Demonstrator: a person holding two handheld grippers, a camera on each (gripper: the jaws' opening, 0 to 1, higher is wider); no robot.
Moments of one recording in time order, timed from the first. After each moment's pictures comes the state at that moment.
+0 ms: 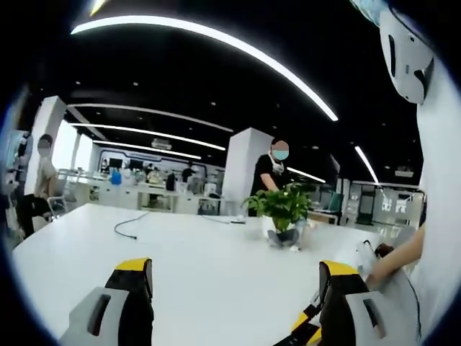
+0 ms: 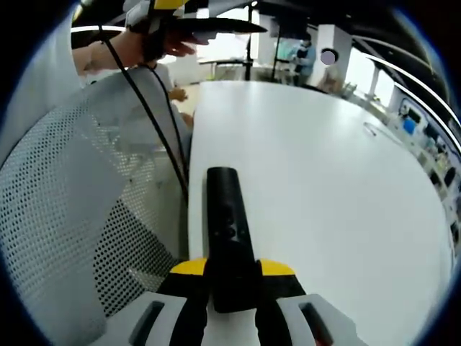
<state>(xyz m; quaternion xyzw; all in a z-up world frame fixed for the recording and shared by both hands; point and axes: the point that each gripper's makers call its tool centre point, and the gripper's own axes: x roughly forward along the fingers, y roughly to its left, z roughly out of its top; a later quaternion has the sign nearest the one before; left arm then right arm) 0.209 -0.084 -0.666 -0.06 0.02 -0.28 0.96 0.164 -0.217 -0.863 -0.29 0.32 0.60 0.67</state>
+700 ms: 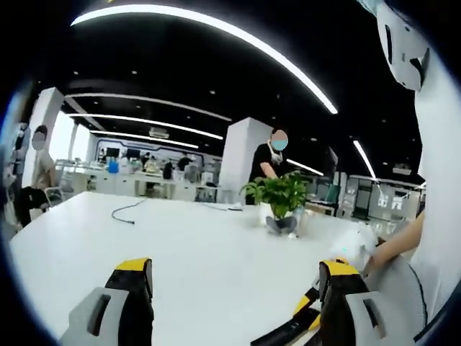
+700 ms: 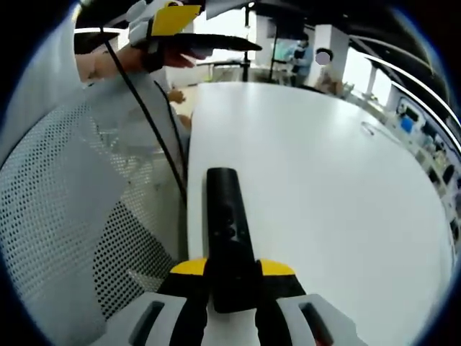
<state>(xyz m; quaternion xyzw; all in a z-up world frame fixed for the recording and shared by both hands) 0.197 -0.085 -0.682 -0.06 0.06 -0.29 0.95 0.164 -0.216 -0.863 -0.29 0.32 0.60 0.68</state>
